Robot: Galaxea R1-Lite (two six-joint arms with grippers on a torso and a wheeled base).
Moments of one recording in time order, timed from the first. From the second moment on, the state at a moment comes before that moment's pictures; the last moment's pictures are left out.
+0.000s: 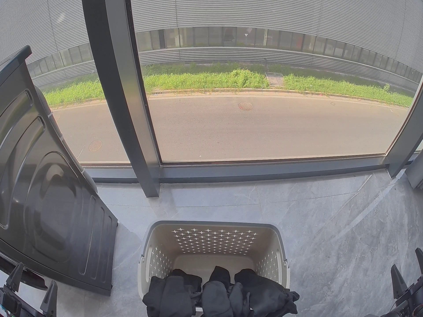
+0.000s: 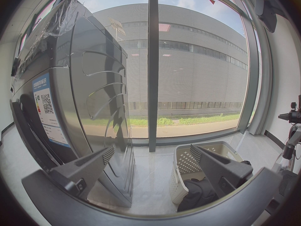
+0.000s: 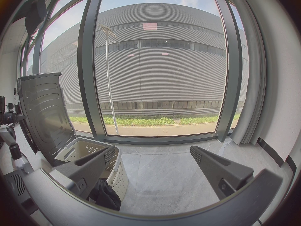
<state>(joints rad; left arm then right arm) 0.00 0.02 -0.02 0.00 -0.01 -0.01 0.00 0.02 -0.02 0.00 0.02 0.00</state>
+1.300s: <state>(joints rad) 0.00 0.02 -0.02 0.00 -0.01 0.00 0.00 0.02 -0.02 0.00 0.02 0.00</state>
